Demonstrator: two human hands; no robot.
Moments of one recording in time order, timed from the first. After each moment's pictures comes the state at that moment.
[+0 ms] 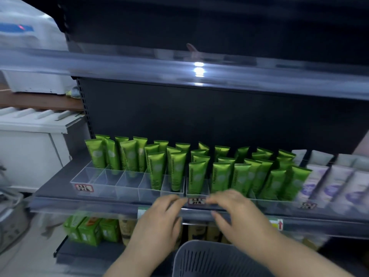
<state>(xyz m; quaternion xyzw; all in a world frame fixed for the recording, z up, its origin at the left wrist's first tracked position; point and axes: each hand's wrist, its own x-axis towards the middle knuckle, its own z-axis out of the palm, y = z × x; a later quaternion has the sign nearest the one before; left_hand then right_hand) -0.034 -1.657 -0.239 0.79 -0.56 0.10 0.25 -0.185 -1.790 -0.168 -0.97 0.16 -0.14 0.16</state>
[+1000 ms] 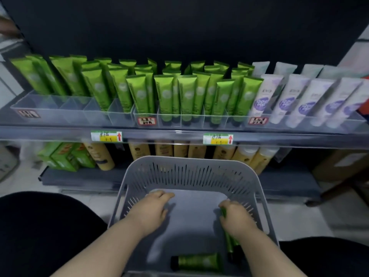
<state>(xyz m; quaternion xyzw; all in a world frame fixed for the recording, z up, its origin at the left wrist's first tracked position) -0.161 -1.680 -0.384 0.82 -0.53 -0.21 0.06 -0.358 -1.844 -0.393 -0.86 0.43 0.16 0.25</state>
